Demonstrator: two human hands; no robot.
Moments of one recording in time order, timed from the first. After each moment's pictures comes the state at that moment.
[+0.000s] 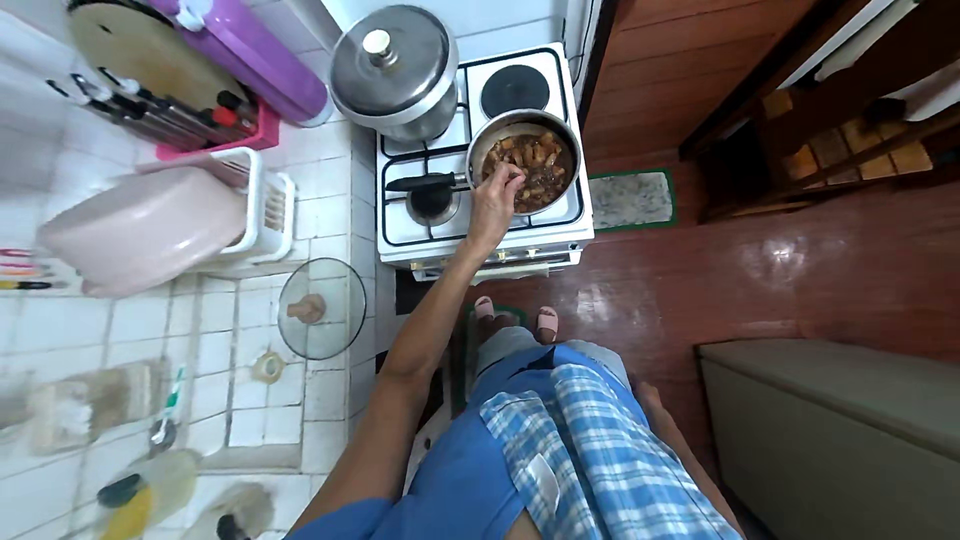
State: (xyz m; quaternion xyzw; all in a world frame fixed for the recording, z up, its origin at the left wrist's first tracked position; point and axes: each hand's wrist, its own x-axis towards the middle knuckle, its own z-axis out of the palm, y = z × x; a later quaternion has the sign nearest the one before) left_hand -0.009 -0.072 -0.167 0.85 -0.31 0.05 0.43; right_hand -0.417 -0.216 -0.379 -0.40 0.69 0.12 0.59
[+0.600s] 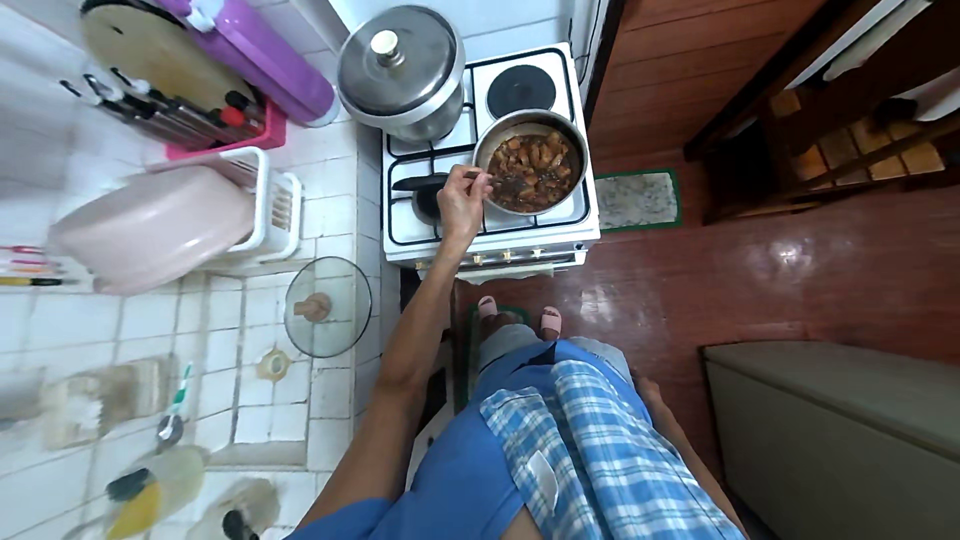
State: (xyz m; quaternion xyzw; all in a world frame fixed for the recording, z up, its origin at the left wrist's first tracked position) left_hand 0.005 -0.030 -0.154 0.83 -0.15 0.02 0.53; right_hand -0.411 -0.214 -0.390 -0.43 0.68 0.12 0.58
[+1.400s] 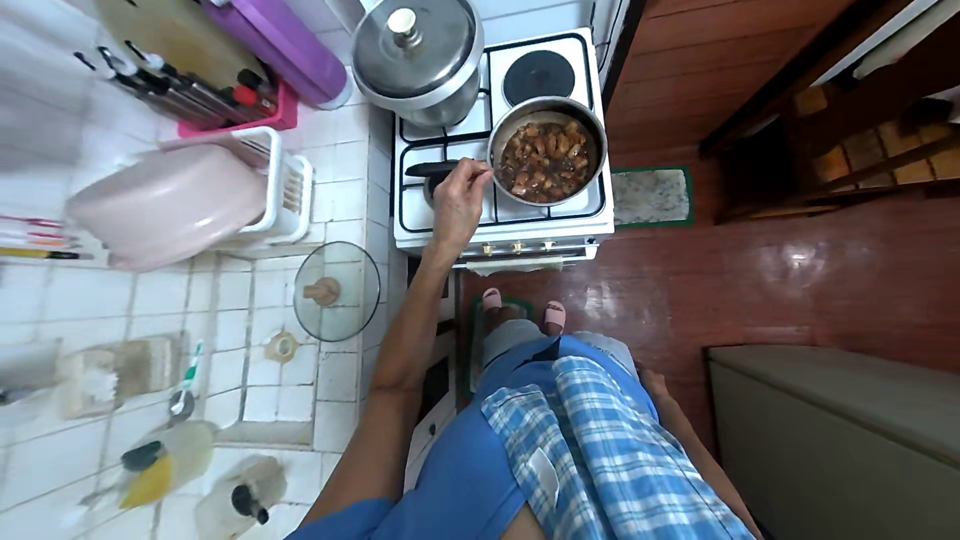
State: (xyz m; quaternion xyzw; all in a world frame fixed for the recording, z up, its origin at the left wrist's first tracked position) left_hand -0.006 0.008 -0.140 0.84 -0.28 0.09 0.45; right_hand -0.396 -0.216 -0.381 -0.45 0.67 0.14 0.58
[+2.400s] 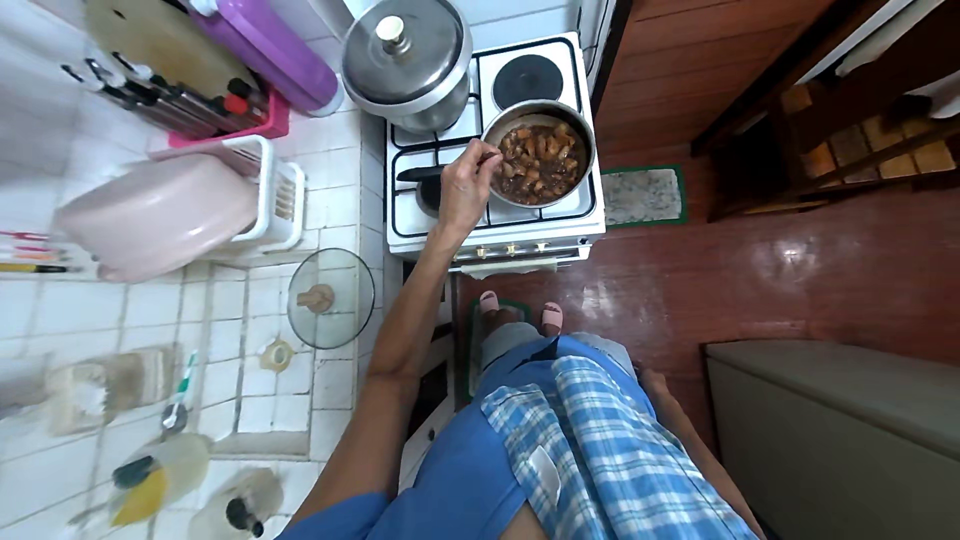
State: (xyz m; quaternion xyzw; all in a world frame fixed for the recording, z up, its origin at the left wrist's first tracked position) left_hand 0.011 -0.023 -0.129 0.83 -0.33 0.09 0.44; right_hand -0.402 -0.223 -0.382 -0.43 0.67 0.13 0.59
